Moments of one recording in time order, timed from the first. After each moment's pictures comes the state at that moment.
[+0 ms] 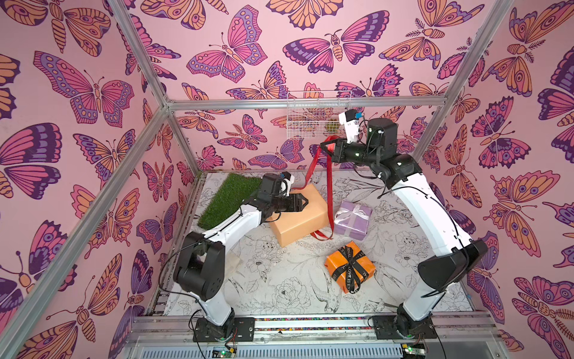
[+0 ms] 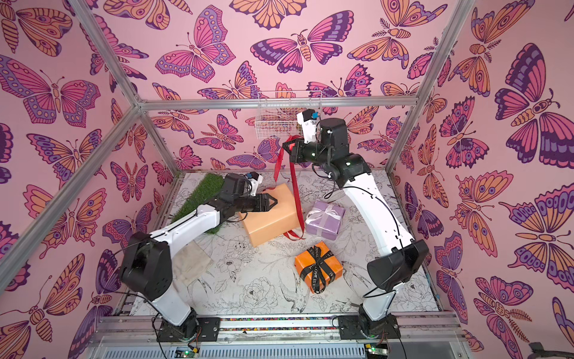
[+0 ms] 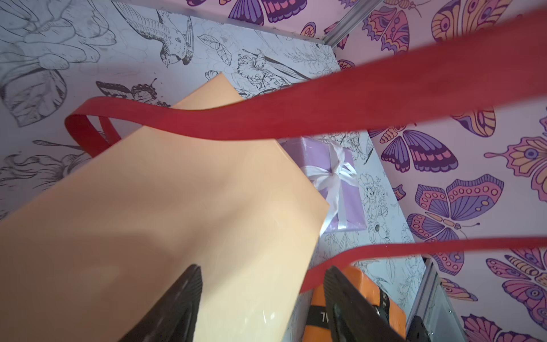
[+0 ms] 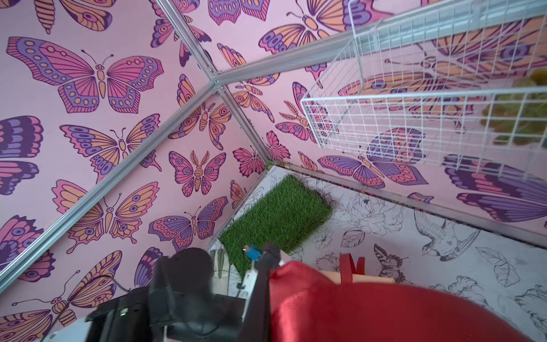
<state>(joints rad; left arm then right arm) -0.45 1.63 1.22 -0.21 0.42 -0.41 0.44 1.75 2.03 -0.52 -0.46 0.39</state>
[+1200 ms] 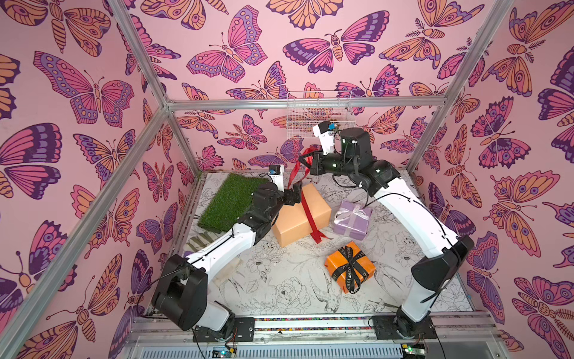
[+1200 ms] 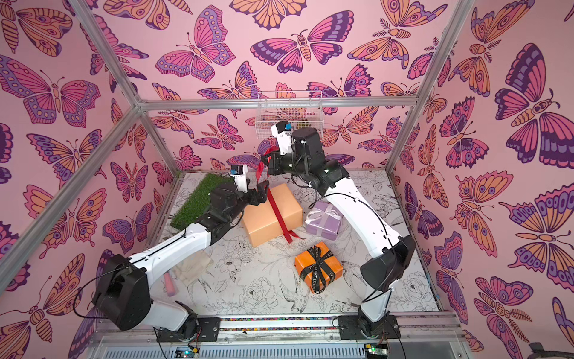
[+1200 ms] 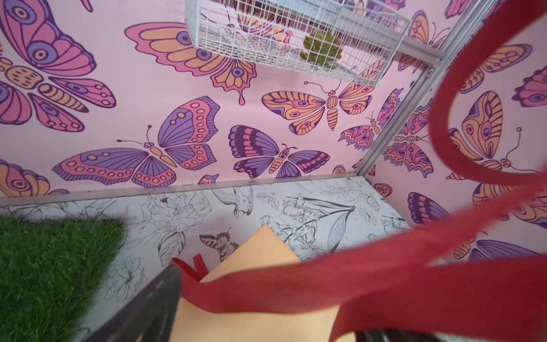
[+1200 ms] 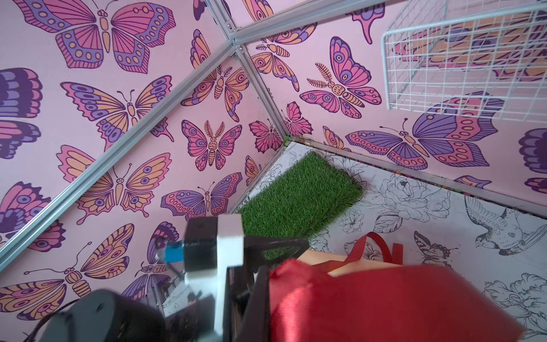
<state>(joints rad) -0.50 1.48 1.04 0.31 -0.03 -0.27 0.61 1.76 2.01 -0.55 -0.36 0.39</state>
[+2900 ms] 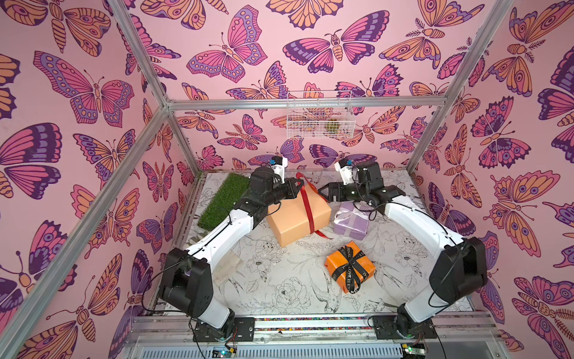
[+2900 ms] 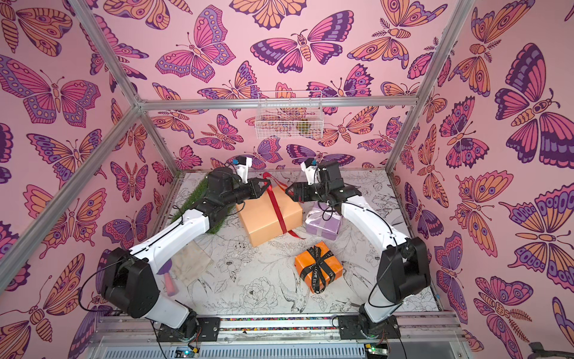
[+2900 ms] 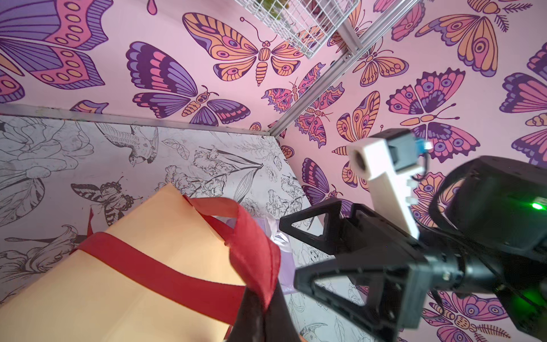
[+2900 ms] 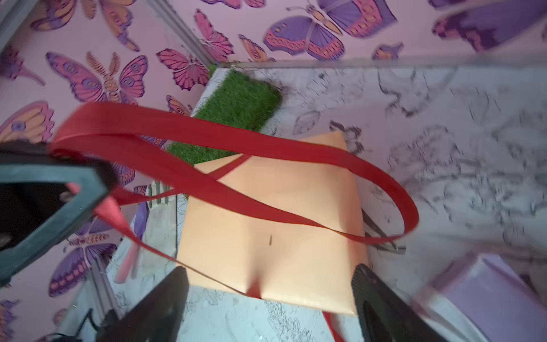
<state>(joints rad) -0.44 1.55 1.24 0.03 0.42 -0.60 0.43 1.60 1.37 -0.33 -0.44 0.24</state>
